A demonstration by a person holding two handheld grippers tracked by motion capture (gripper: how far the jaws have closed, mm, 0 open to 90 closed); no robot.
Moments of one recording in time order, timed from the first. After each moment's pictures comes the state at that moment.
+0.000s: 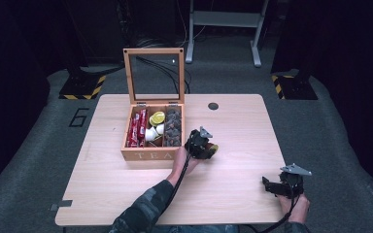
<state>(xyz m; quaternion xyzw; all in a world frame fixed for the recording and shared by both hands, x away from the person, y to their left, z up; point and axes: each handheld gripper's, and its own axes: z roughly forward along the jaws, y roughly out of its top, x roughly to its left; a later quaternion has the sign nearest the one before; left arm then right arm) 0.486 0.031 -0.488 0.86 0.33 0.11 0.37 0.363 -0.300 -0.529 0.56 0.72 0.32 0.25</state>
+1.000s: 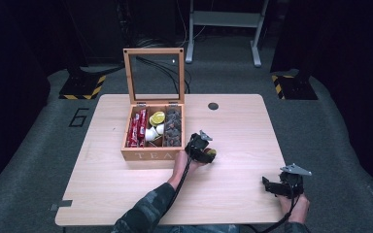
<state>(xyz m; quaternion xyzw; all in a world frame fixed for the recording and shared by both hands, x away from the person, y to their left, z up) 0.484 0.030 -0.500 0.86 0.35 0.11 0.35 0.363 -0.300 -0.529 0.56 0.72 0.32 0.25</state>
